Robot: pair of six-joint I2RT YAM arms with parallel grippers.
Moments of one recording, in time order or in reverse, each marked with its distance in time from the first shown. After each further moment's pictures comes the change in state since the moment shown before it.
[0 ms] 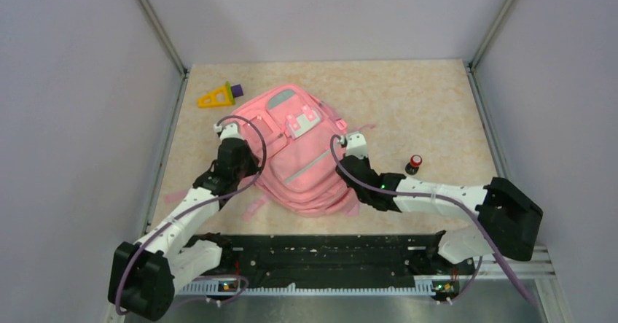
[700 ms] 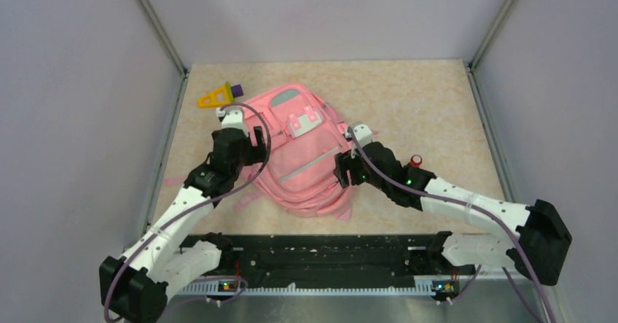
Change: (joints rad) left arm -0.043 -0.035 0.175 -0.150 -0.118 0.207; right arm -0.173 -0.194 0.009 -0.003 -0.425 -0.175
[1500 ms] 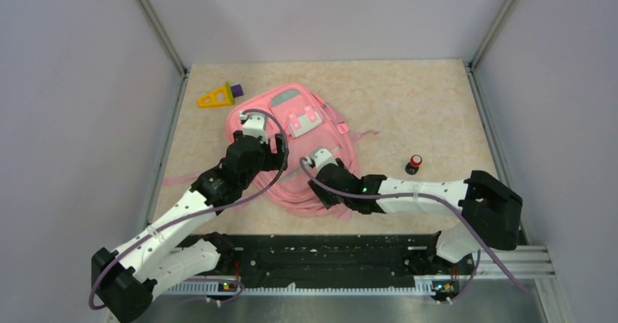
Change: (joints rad) left arm -0.277 -0.037 0.030 0.035 -0.010 -0.004; right arm 0.252 0.298 0.103 -0.087 0.141 -0.022
